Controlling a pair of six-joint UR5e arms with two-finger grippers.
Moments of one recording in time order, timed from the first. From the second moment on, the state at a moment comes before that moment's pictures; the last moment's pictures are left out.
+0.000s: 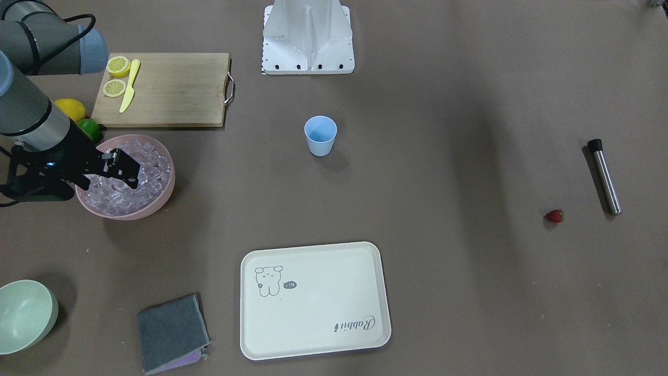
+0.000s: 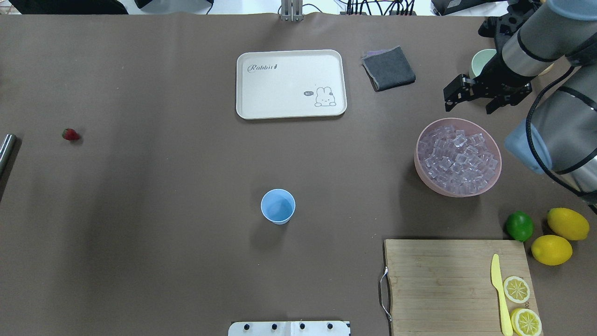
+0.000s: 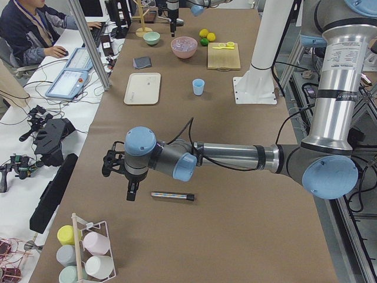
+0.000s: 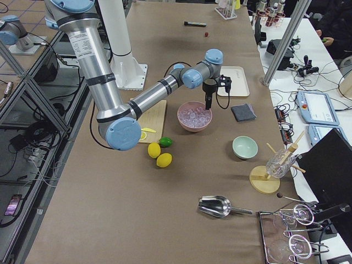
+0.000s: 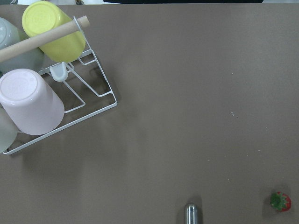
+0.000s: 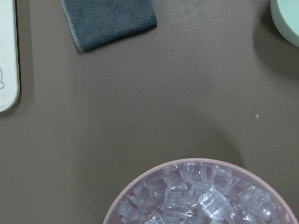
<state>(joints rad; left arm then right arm) -1.60 -1.67 -1.51 -1.91 -2.35 -0.23 0.96 -1.25 1.81 -1.53 2.19 0.86</state>
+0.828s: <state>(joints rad) -1.60 -1.66 -1.51 -1.91 -2.35 -0.23 0.84 -1.35 1.83 -1.39 2.10 1.02</state>
